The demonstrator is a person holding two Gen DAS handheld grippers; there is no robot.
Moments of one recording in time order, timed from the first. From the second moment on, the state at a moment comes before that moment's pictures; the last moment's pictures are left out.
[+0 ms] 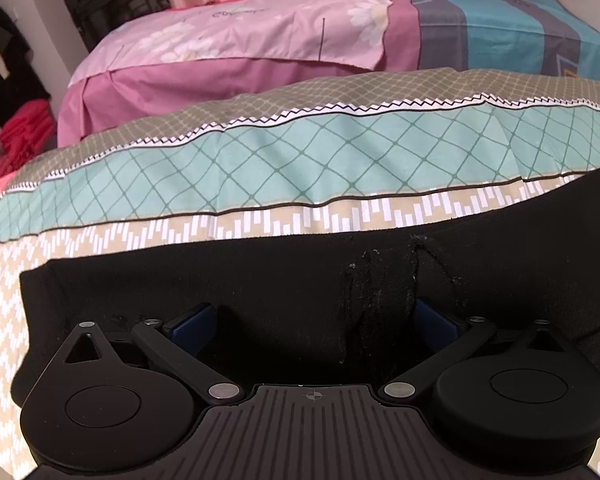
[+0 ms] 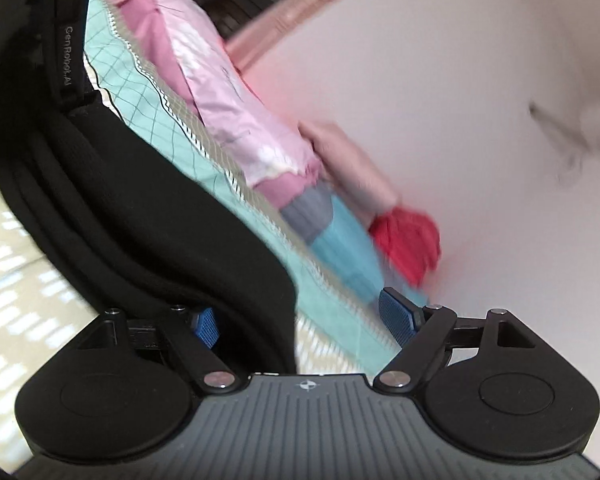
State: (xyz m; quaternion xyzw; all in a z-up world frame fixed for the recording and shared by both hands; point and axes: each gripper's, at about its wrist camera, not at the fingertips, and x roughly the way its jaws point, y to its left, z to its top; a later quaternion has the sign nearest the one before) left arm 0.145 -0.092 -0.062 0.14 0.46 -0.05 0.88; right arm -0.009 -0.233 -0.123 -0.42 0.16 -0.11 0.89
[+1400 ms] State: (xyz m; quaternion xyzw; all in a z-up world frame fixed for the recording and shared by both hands) left arm 0.127 -0.005 -0.004 0.07 0.42 -0.06 0.90; right arm 0.031 -0.237 -0.077 -0.09 0.31 -0.01 0.95
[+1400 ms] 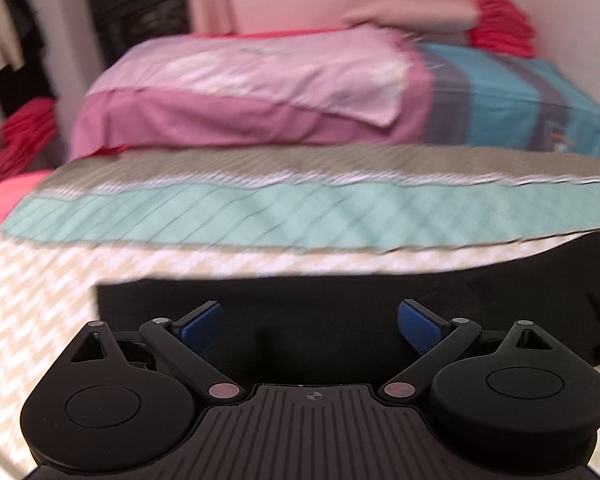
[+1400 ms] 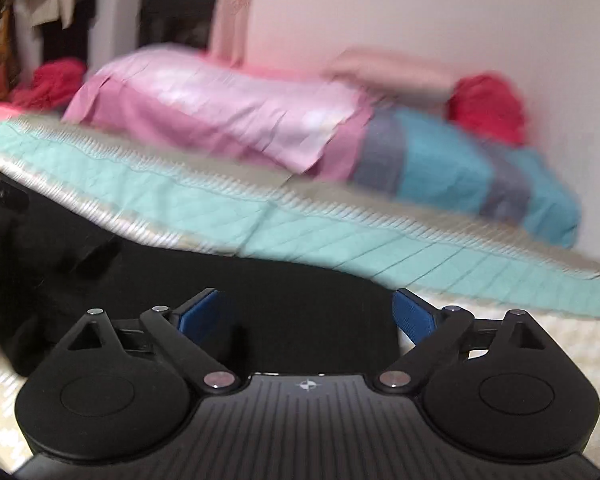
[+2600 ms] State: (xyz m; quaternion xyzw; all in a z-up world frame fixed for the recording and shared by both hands) left arm 0.023 0.268 -0.008 -0.02 0.45 0.31 0.84; right arm 0.069 0.143 -0.117 -0.29 0.30 0.24 0.88
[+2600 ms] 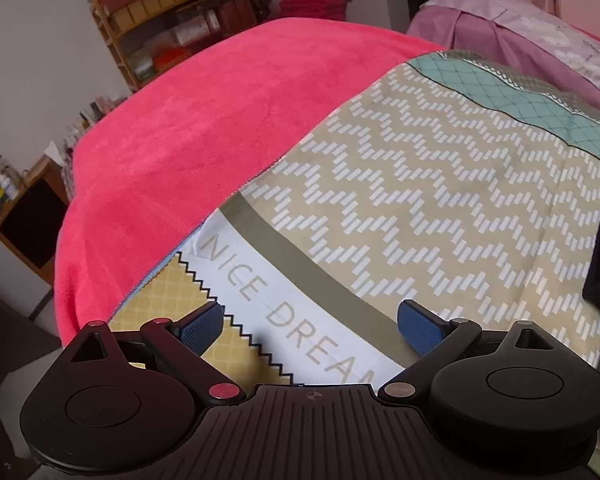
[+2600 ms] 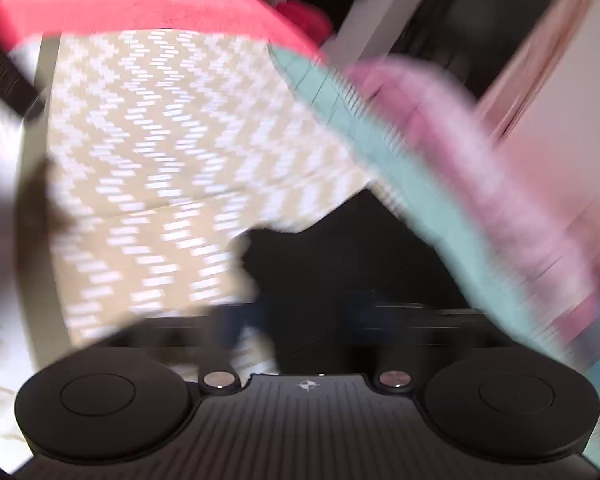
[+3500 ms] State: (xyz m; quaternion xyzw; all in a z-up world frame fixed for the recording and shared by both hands) left arm 0.080 -0.022 -0.007 -0.02 0.43 -0.22 0.87; right arm 0.022 -0.287 -0.016 0.24 0.27 0.02 0.93
